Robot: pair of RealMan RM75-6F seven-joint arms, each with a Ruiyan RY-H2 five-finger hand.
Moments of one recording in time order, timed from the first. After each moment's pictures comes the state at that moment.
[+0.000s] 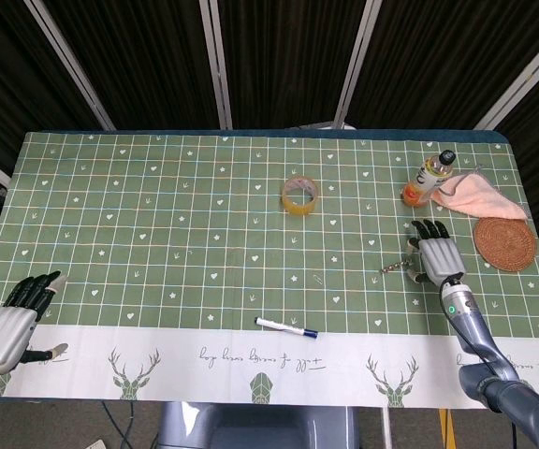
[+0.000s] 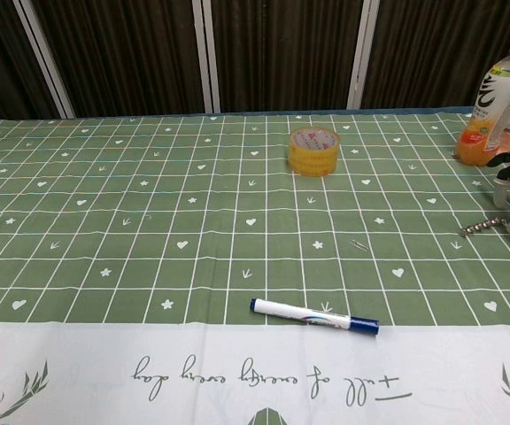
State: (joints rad) left arm -0.16 -1.09 0.07 -1.62 1.58 1.34 -0.07; right arm 0.56 -1.65 0.13 -0.72 -1.37 0.90 0.17
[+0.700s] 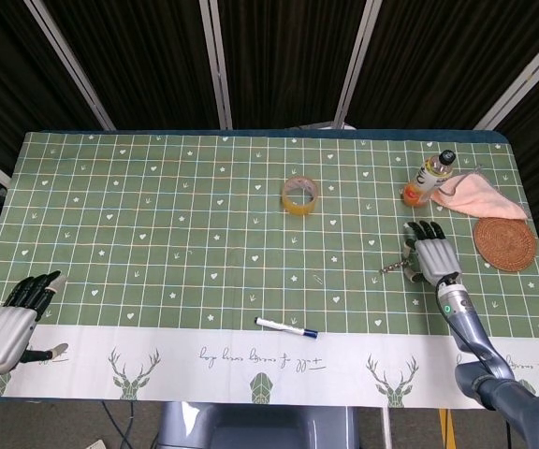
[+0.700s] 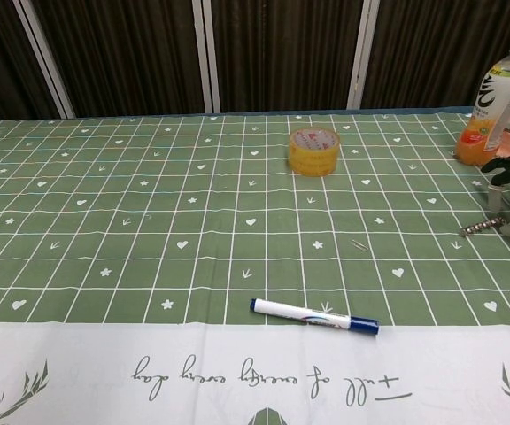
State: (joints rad) left arm -0.16 -1.09 0.07 -1.62 1.58 1.34 -0.08; right arm 0.57 -1.70 0.12 -0.66 -1.38 0.88 0.20
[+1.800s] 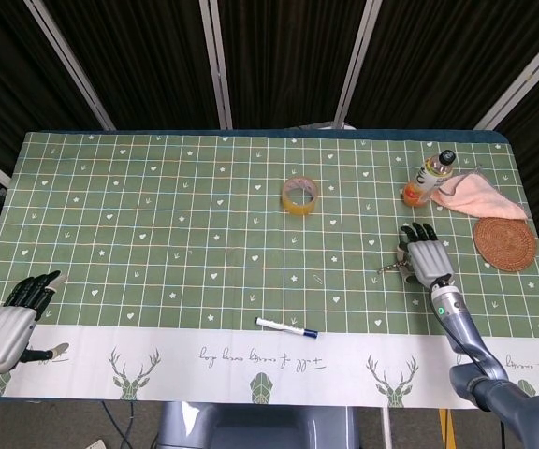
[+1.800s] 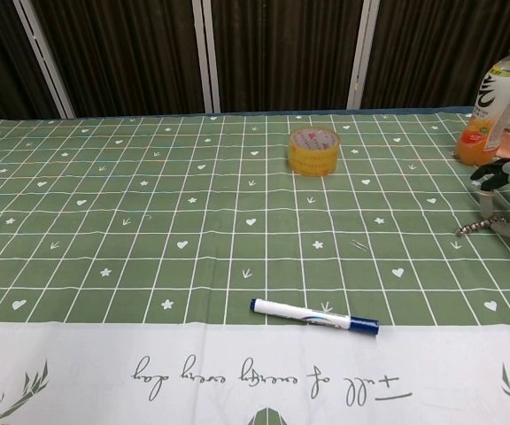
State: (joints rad) left arm -0.16 -1.08 0.07 -1.62 1.57 1.33 -0.09; right arm 0.58 -1.71 0.11 -0.67 -1.38 0.90 0.18
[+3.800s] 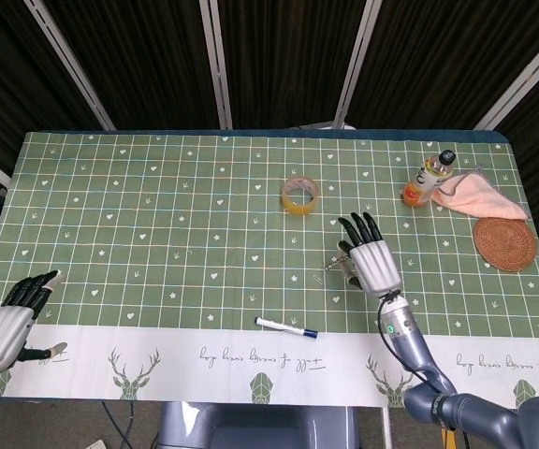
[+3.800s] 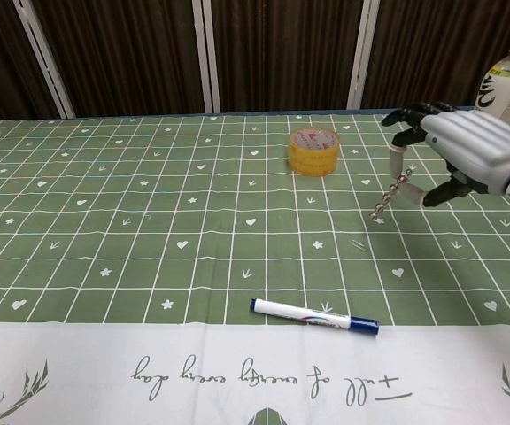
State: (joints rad) left arm -0.17 -1.08 0.07 -1.60 1.56 1.32 -0.14; right arm 0.57 -1.73 0.17 -1.12 -1.44 1.25 -0.19
